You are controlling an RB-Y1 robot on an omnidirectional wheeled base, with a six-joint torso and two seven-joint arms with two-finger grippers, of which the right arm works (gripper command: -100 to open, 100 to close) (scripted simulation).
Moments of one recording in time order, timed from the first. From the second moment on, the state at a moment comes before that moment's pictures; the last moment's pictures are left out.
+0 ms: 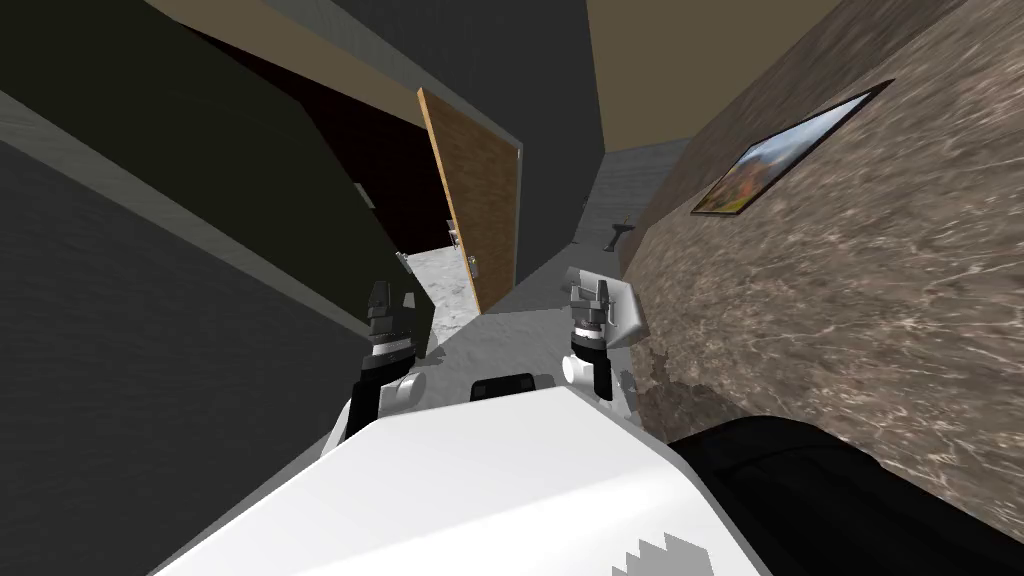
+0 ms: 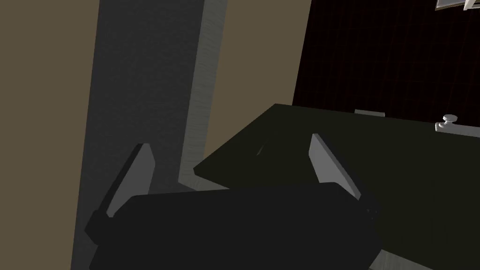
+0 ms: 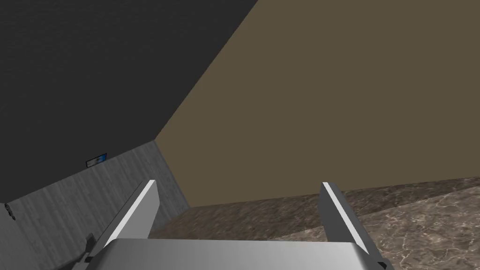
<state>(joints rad) 0.51 0.01 -0.06 -2.22 -0.07 -0.57 -0.14</state>
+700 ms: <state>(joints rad) 0.42 -0.04 -0.06 -2.05 -0.08 -0.56 -0.14</state>
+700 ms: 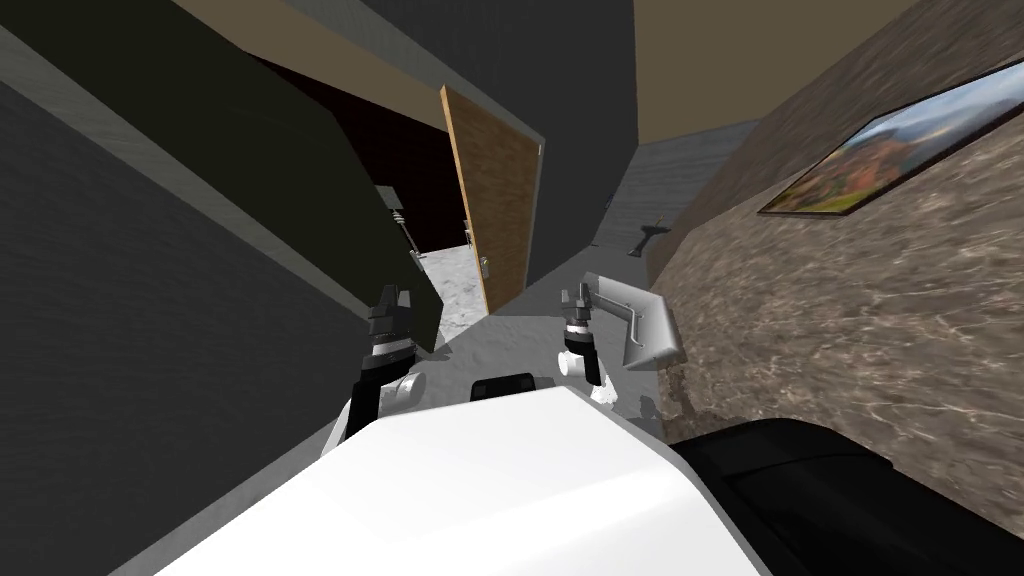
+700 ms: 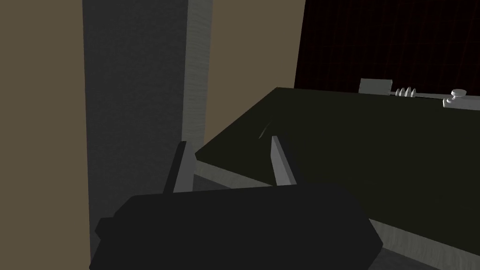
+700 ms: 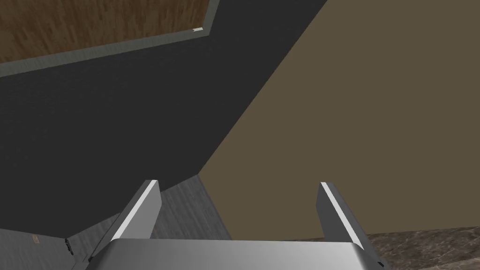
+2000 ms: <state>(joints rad) 0.24 -0.13 -0.05 -1.74 -0.12 -0.52 -0.14</state>
